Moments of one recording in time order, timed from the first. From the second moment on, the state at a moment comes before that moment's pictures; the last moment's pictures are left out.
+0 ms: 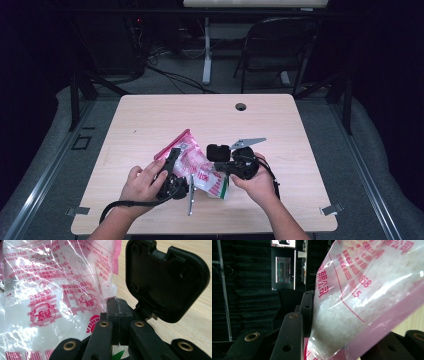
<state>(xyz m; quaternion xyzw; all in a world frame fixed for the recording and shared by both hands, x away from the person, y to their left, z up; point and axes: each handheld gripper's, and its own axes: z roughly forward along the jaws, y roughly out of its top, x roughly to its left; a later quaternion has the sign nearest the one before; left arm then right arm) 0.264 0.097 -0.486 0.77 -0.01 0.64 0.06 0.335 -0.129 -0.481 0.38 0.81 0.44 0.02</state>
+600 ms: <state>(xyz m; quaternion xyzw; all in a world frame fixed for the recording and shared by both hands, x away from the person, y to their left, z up) 0.265 0.103 -0.495 0.78 0.01 0.62 0.08 0.334 -0.129 -0.476 0.38 0.81 0.44 0.02</state>
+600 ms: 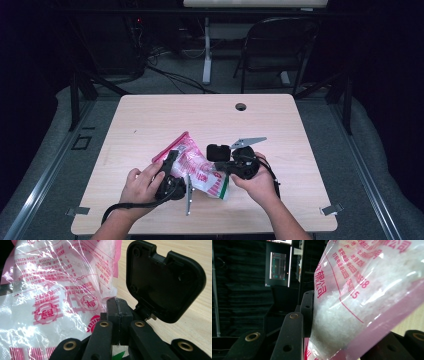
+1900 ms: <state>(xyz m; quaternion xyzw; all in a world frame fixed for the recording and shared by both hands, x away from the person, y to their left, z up) 0.266 0.120 -0.532 0.82 0.09 0.56 0.13 0.332 -0.120 -0.466 0.37 0.81 0.45 0.03</state>
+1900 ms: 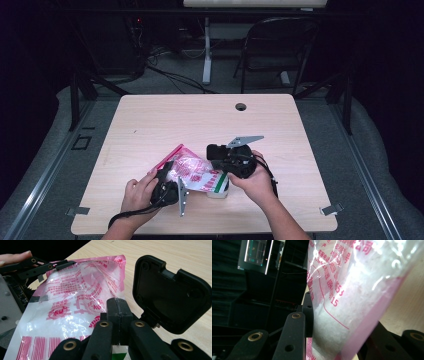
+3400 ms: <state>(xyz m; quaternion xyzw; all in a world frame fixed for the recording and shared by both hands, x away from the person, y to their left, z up) 0.269 0.131 -0.555 0.83 0.16 0.48 0.23 0.334 -0.106 -0.461 0.36 0.83 0.43 0.03</state>
